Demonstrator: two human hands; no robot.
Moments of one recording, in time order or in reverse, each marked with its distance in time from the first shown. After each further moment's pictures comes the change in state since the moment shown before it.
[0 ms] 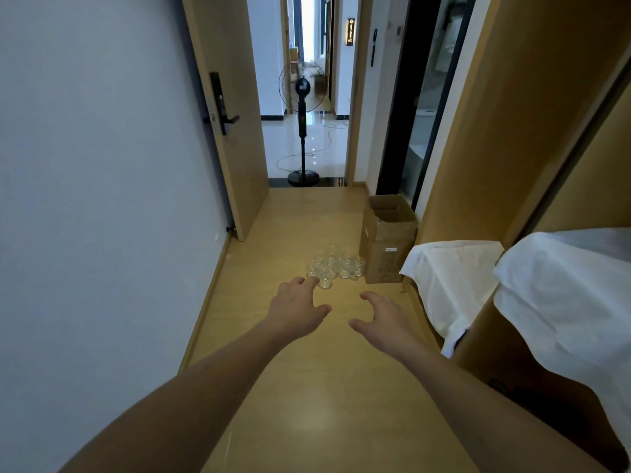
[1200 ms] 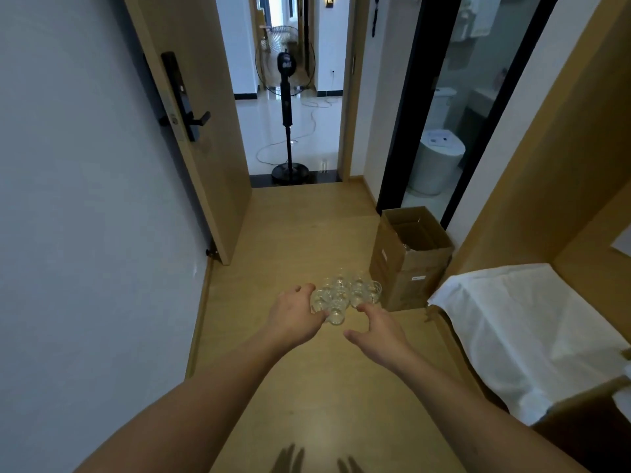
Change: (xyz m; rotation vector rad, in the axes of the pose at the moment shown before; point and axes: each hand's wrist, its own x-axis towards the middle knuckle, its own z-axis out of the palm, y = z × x) left_hand 0.428 -0.154 -0.057 -0.080 -0.071 0.009; right_hand 0.409 -0.127 0.052 0.034 -0.015 0.155
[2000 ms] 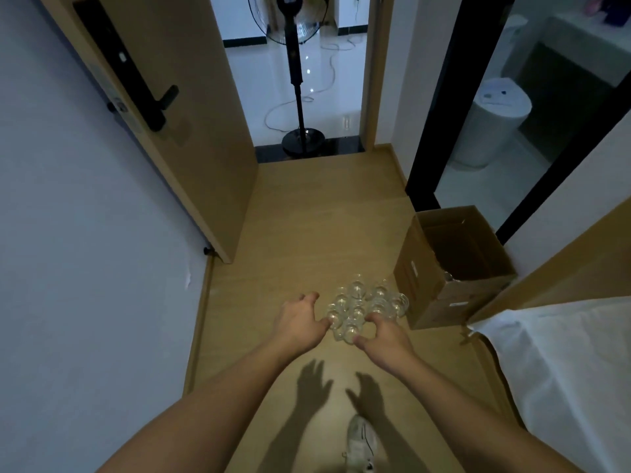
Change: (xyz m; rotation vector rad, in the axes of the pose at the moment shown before) left_hand 0.304 0.005 0.031 0.022 -0.164 -0.202; right_hand 0.325 0.019 -0.007 0.084 -0.198 0.142
